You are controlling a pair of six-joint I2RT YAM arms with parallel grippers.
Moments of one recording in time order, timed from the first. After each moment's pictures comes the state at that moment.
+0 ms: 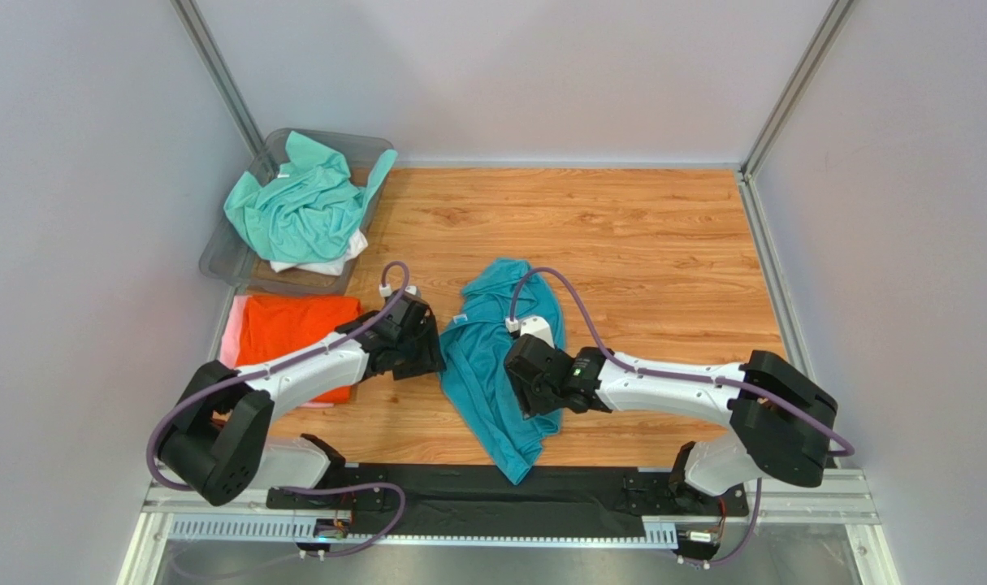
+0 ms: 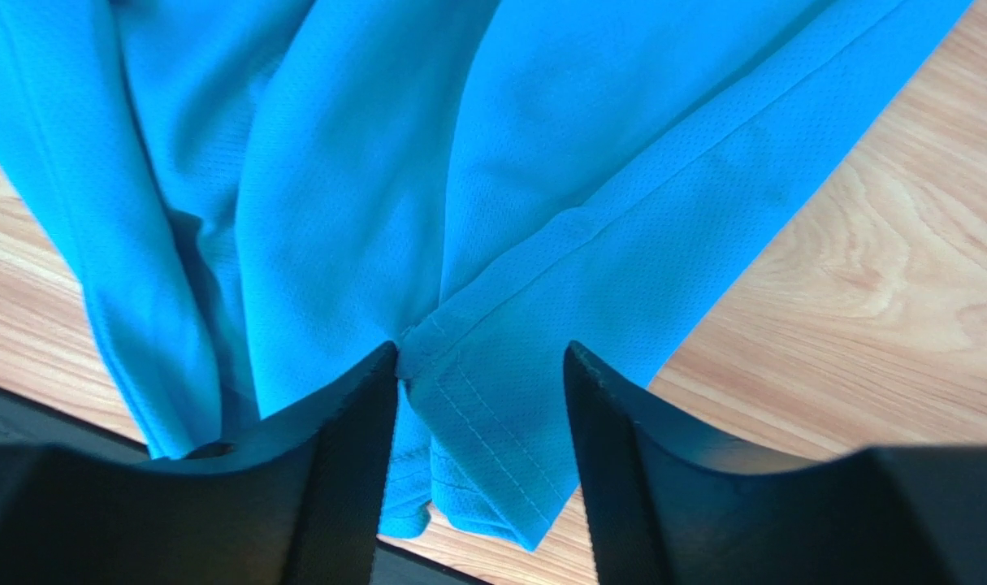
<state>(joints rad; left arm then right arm) -0.58 1.31 0.60 -0.33 -0.04 -0.73 1.08 1.45 0.79 -0.44 0.23 0.62</state>
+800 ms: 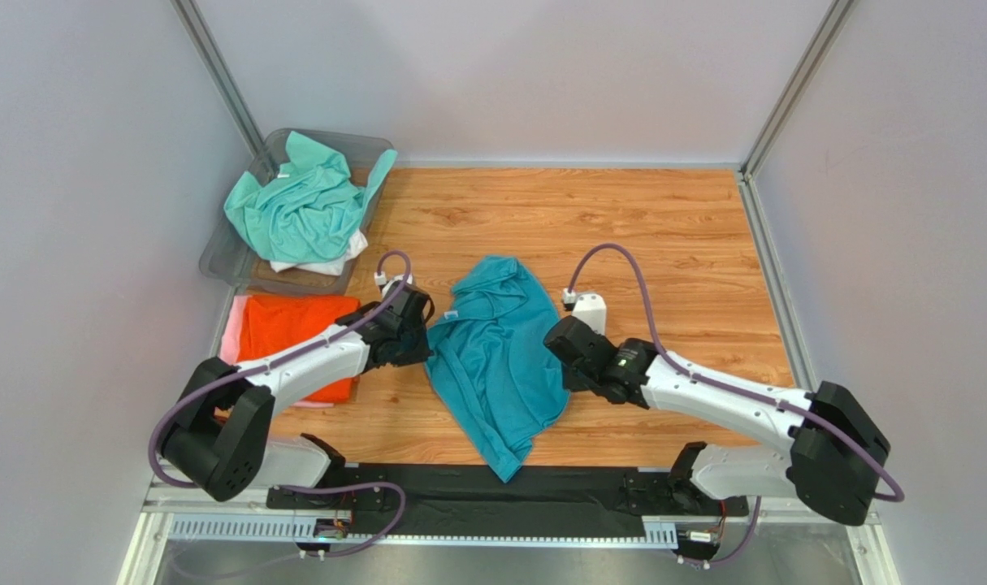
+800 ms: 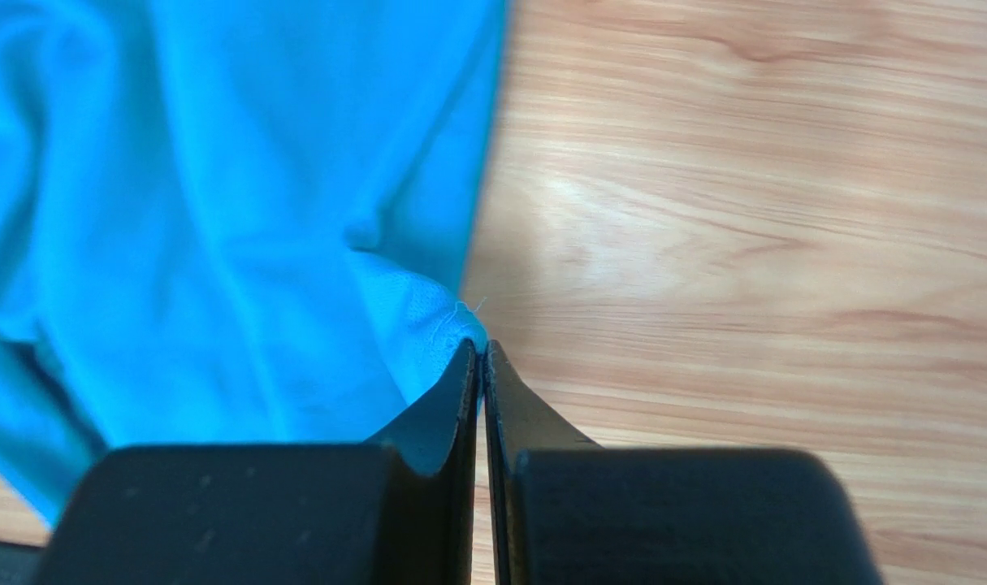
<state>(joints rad) -0.56 1.35 0.66 -0.34 -0.15 -0.70 0.95 1.24 0.73 -0.54 0.41 0.72</state>
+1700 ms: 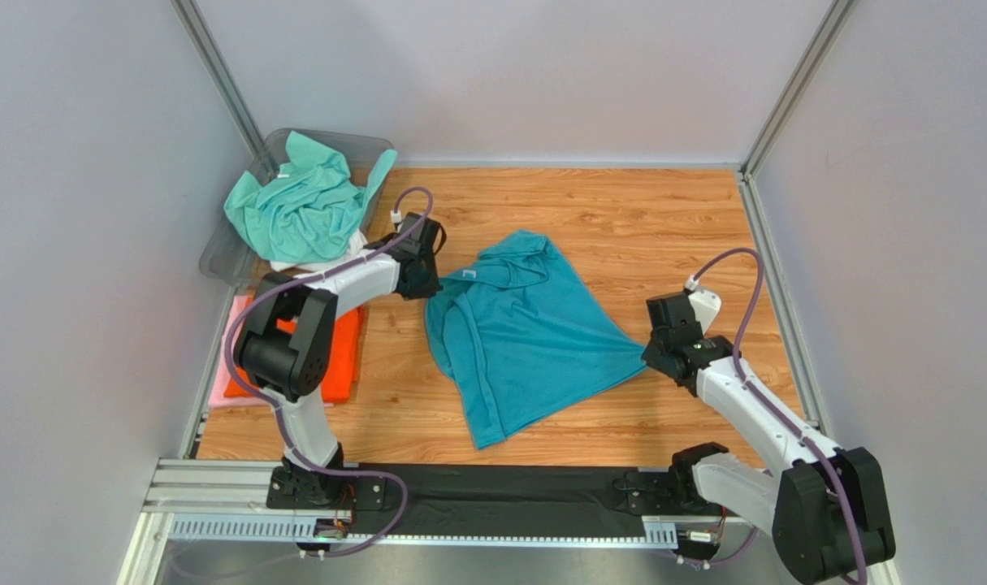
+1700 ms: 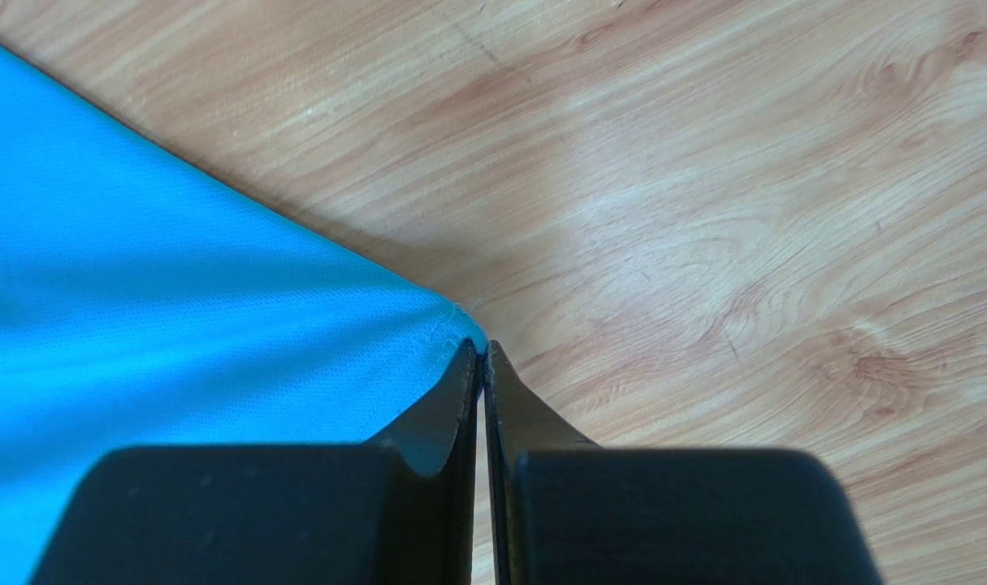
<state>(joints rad) -0.41 1.78 1.10 -0.37 -0.18 -0.53 0.30 1.04 0.54 -0.51 0.38 0.68</state>
